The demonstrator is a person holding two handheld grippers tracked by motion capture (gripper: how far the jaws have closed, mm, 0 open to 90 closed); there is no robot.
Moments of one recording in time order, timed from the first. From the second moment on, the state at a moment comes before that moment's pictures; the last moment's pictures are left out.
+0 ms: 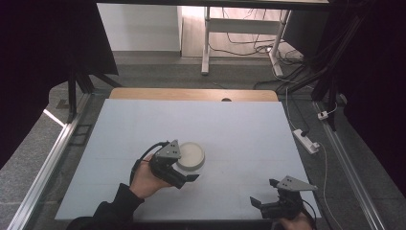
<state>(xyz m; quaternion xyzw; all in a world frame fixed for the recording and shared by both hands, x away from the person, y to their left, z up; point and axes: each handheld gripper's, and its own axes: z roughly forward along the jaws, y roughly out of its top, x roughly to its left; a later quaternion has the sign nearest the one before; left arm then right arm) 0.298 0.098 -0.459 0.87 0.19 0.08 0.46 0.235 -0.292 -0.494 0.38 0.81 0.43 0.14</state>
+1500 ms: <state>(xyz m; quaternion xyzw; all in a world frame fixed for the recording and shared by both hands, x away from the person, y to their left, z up) 0.300 0.093 -0.468 0.87 0.19 0.07 0.45 0.265 -0.192 -0.442 0.24 0.83 0.49 0.10</state>
